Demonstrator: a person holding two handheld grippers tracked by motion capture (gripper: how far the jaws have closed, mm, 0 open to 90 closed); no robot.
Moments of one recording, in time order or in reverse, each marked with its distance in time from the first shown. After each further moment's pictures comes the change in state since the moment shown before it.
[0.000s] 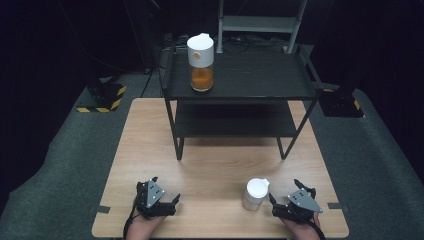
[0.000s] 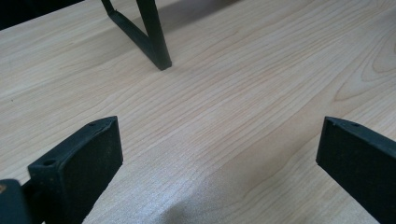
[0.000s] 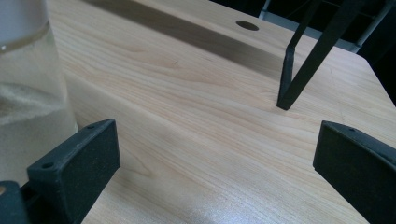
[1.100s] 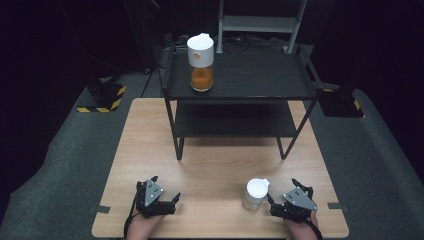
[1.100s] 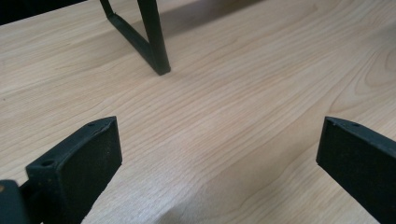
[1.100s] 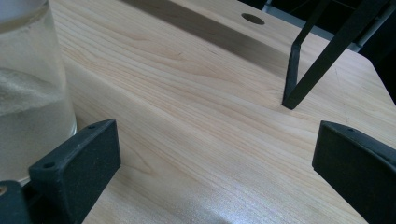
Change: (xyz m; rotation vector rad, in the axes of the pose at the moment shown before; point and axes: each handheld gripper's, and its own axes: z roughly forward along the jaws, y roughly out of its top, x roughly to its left) left arm 0.005 -0.002 0.000 -0.013 -0.011 -0.039; right arm 0.006 0.008 0.007 0.043 -0.003 -0.060
